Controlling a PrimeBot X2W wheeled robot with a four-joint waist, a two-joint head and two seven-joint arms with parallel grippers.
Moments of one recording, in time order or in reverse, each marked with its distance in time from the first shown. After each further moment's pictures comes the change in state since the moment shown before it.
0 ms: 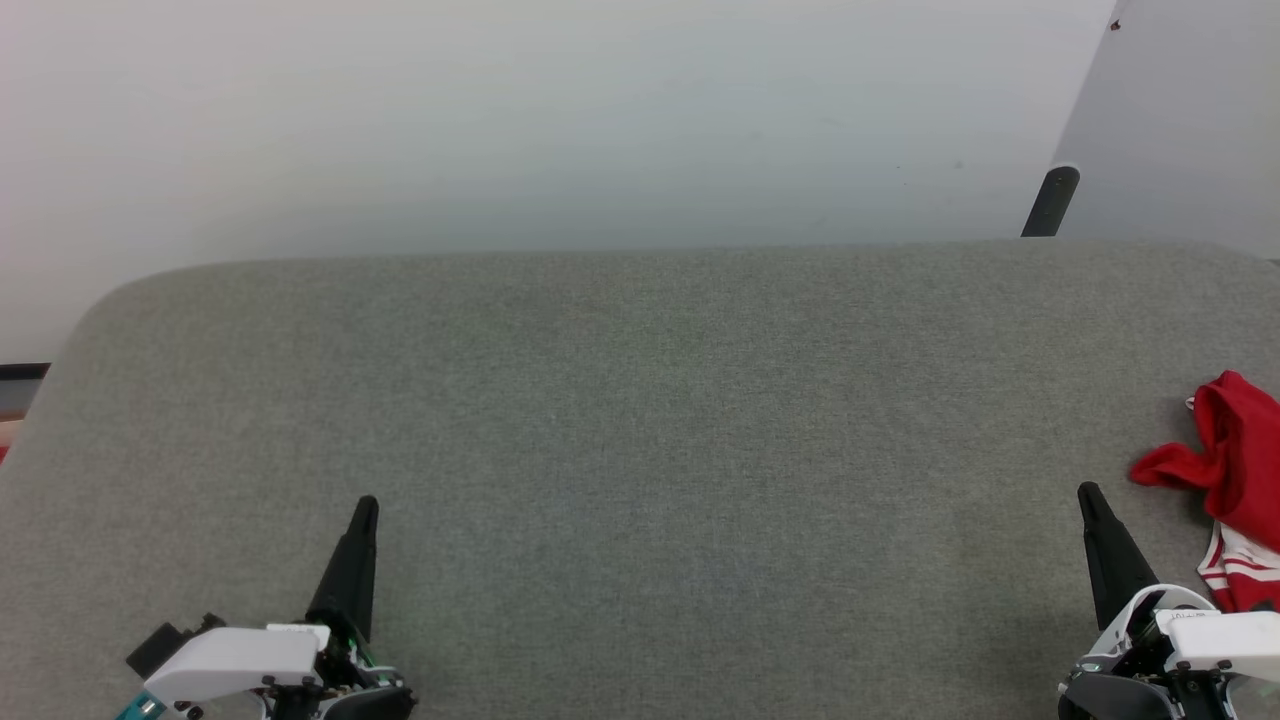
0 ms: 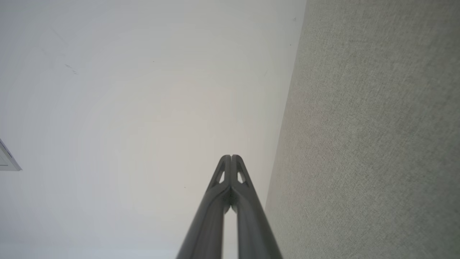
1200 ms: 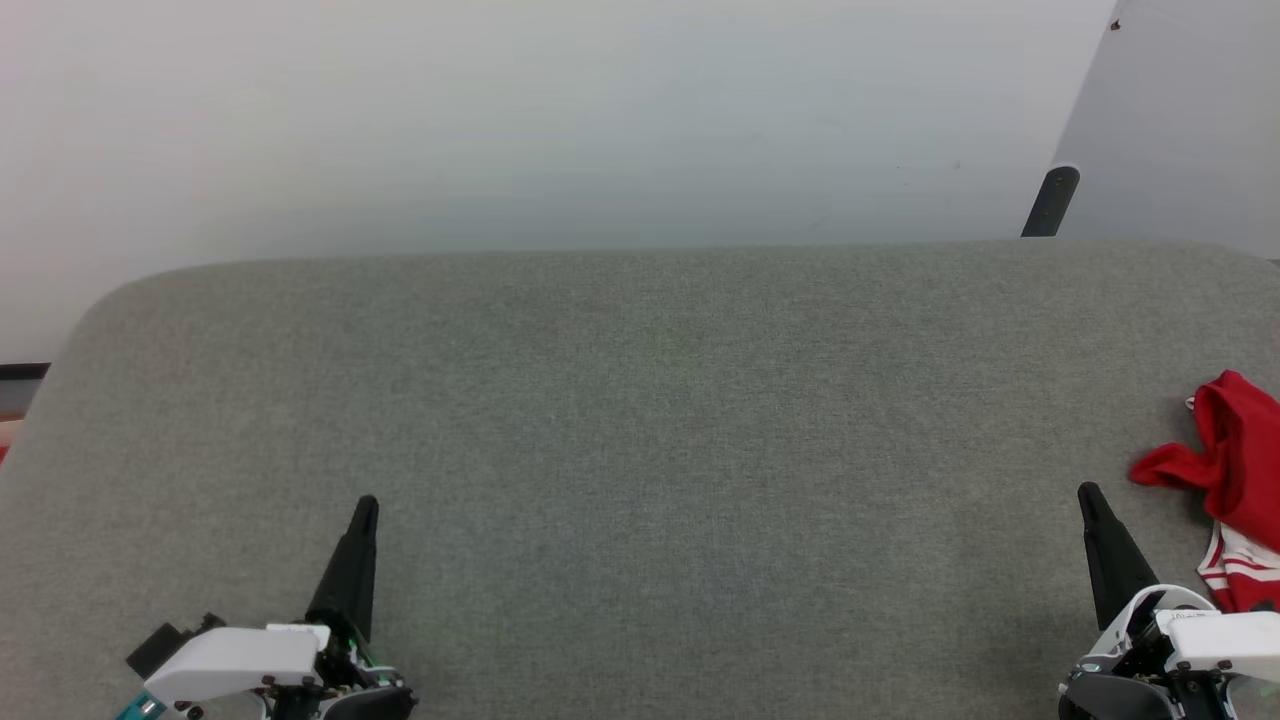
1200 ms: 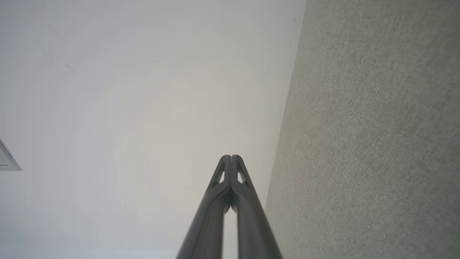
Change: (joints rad) left arm 0.000 0.000 0.000 0.000 0.000 0.000 0.000; right arm 0.000 0.002 -0.003 0.000 -0.003 0.000 0.003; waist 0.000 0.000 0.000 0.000
